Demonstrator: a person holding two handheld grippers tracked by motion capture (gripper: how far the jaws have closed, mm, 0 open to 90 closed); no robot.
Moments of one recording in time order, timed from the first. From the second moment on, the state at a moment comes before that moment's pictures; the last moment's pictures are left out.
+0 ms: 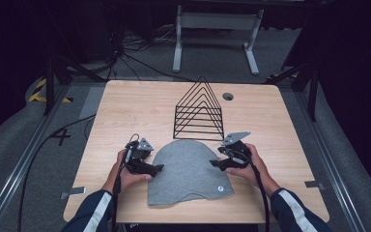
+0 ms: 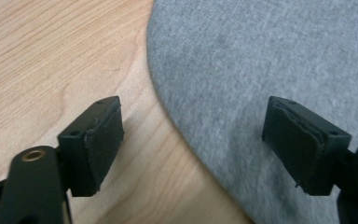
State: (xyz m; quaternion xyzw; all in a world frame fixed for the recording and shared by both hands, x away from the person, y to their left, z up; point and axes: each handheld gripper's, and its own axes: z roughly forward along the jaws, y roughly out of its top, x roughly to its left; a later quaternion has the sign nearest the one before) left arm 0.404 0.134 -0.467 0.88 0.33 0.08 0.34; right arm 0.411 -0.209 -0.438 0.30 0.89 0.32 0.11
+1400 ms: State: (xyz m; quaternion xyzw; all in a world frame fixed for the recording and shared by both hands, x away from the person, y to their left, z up) left arm 0.398 0.121 -0.458 0.90 0.27 0.08 0.35; right arm 0.411 -0.183 -0.446 0.25 0.91 0.32 0.07
